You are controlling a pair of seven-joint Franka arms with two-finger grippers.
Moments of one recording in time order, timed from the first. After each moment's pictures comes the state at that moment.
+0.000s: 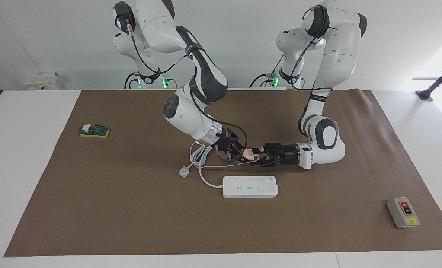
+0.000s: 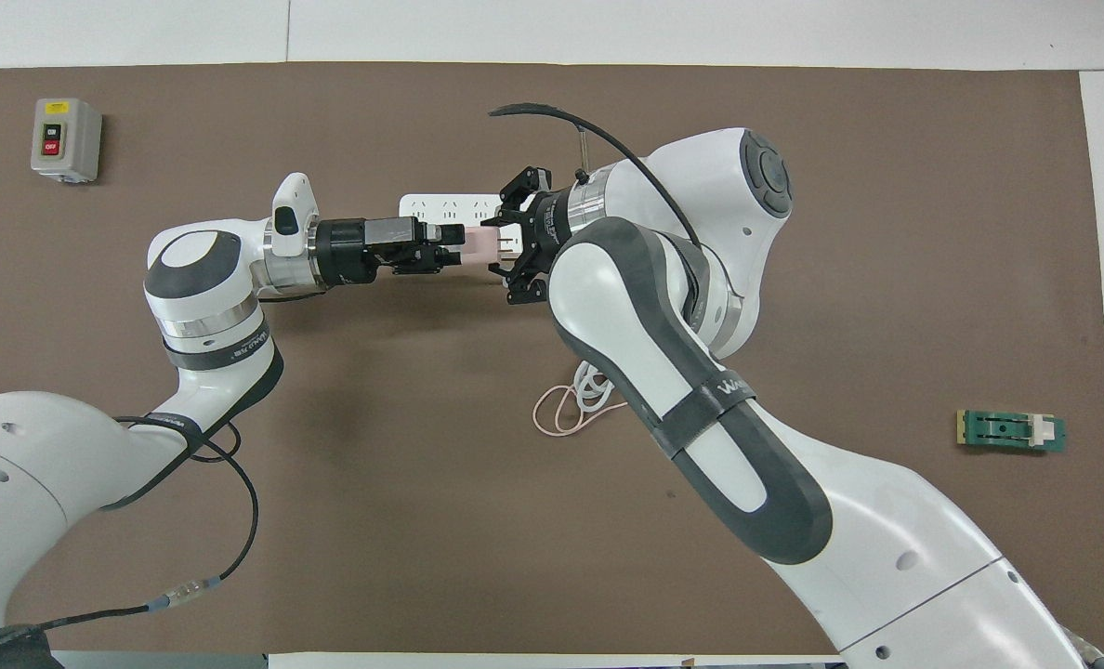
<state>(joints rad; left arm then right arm) 0.03 0.58 -0.25 -1.81 -1.58 1.78 0.83 0.54 0.54 -0.07 -1.51 0.86 2.27 1.46</state>
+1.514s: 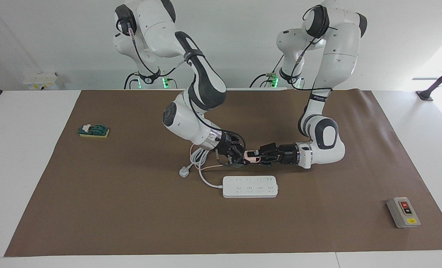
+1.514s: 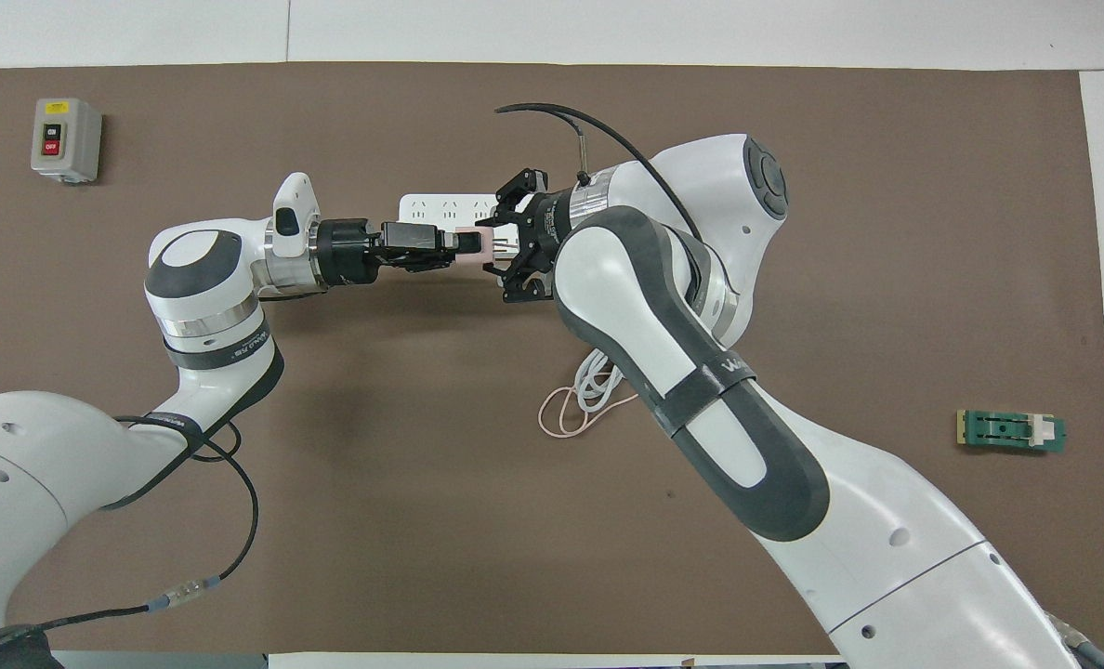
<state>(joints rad) 0.03 0.59 -0.25 -1.80 -1.58 1.77 0.85 0.53 0.56 -0.07 -1.50 0.96 2.27 1.39</state>
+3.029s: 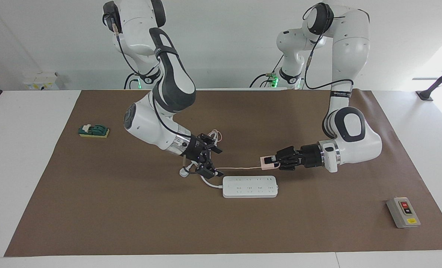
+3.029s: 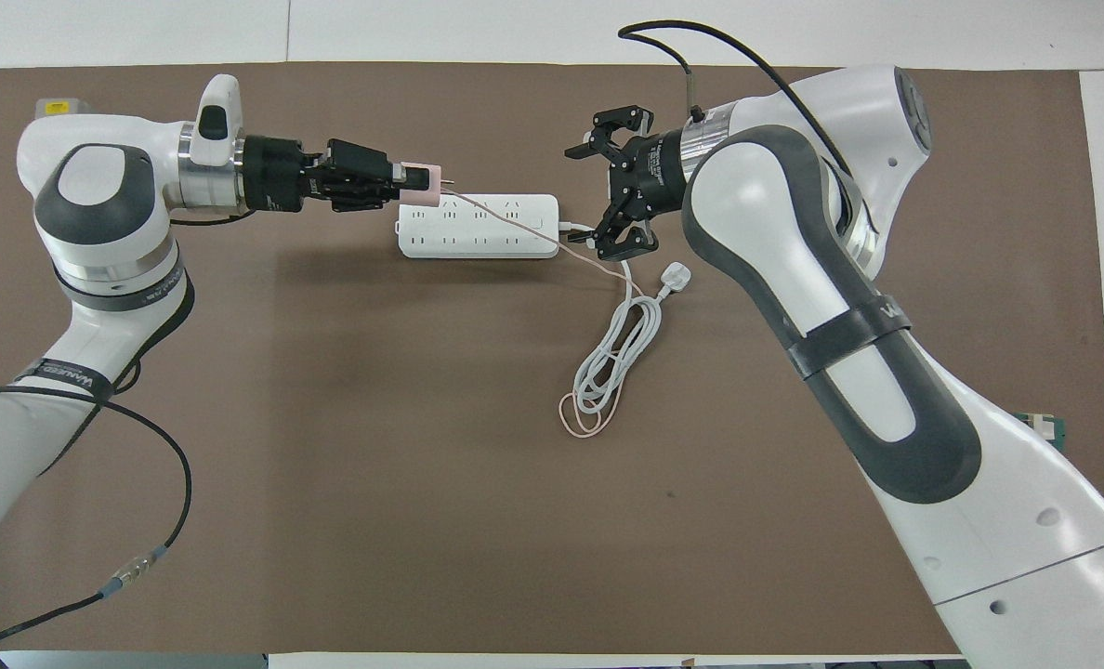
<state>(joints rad) 0.07 0.53 -0.24 -1.53 -1.17 1.84 0.35 0.38 0.50 -0.11 -1.47 0.90 2.09 1.39</state>
